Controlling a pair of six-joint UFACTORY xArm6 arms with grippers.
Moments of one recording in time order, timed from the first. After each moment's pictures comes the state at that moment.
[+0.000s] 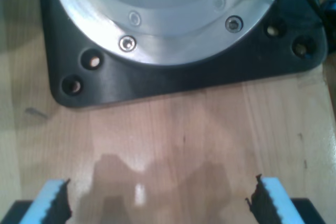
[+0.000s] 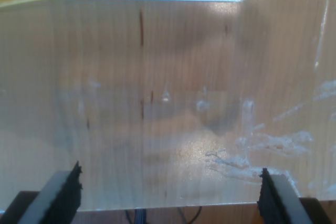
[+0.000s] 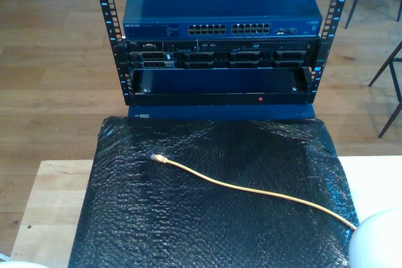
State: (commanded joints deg) left arm 85.8 -27.2 -6.1 -3.7 58.3 -172.7; right arm -91.2 -43.7 3.6 8.6 46.3 -188.1
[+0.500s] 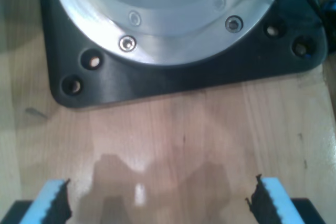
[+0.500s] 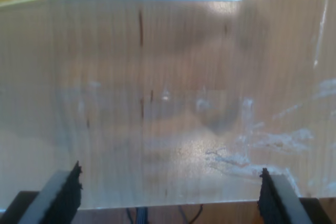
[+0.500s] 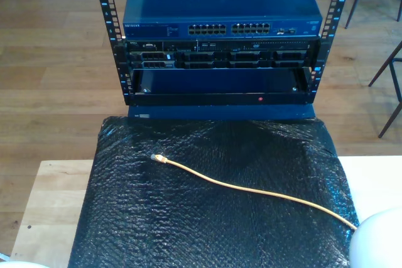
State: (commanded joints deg) left arm 85.8 -27.2 -6.1 -3.7 58.3 -172.7; right arm -91.4 -43.9 3.3 8.6 46.6 -187.3
